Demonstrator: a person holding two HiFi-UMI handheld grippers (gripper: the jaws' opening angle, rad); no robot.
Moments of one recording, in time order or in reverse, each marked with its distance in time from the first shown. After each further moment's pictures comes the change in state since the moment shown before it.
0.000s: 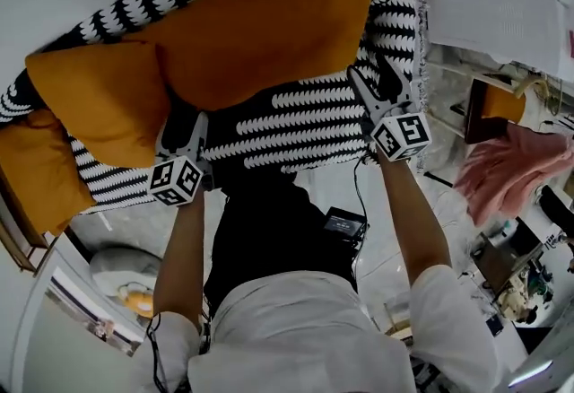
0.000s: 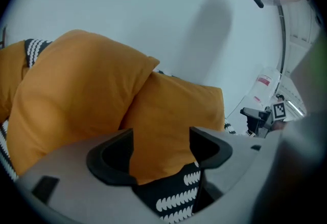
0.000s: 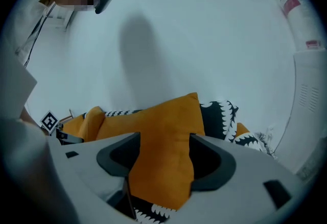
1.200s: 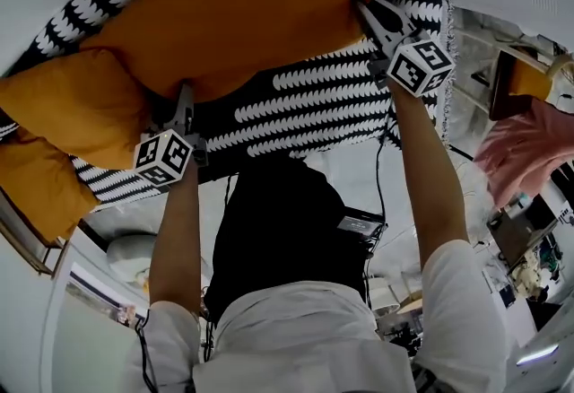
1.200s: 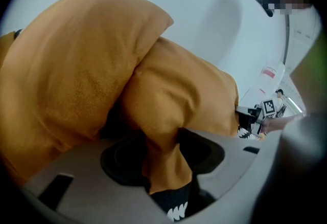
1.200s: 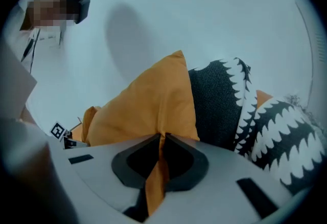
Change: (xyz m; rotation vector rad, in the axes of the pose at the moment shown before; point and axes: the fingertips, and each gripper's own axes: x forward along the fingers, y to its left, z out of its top) left arm 0.065 0.048 -0.022 0.007 0.072 0.001; right arm 0.099 -0.035 -0.062 0.160 0.093 0.145
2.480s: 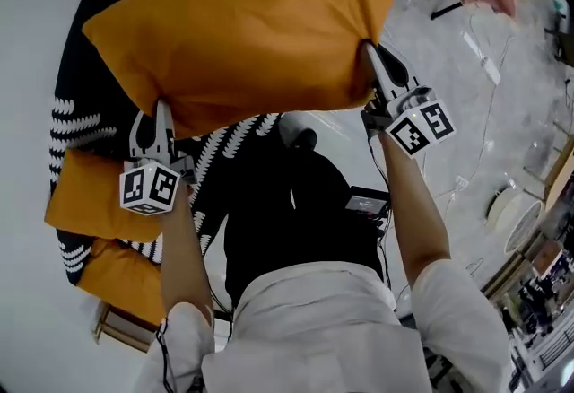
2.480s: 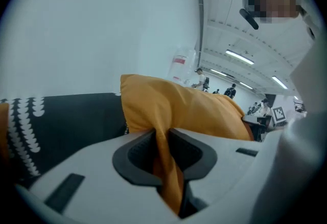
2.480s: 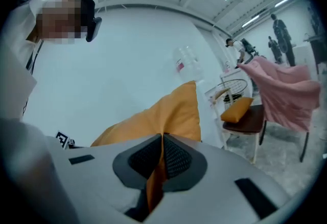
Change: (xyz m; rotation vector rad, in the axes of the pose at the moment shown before) left arm -0.009 -0.385 -0.046 0.561 0.011 -0.661; right arm -0.513 0.023 -0.126 0.253 -0.604 -0.729
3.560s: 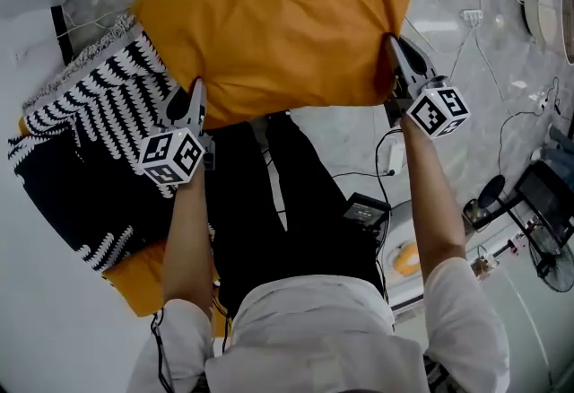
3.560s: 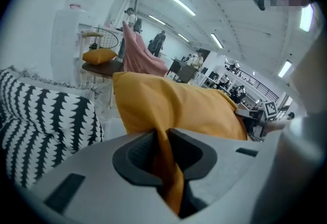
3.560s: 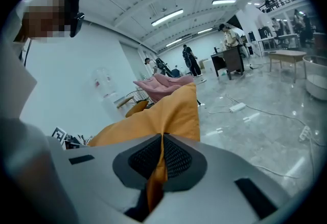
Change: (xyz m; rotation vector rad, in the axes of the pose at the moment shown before) left arm 0.174 -0.393 -0.305 0.330 0.589 -0.682; right arm -0.459 -0.256 -0.202 0.306 -0.119 -0.777
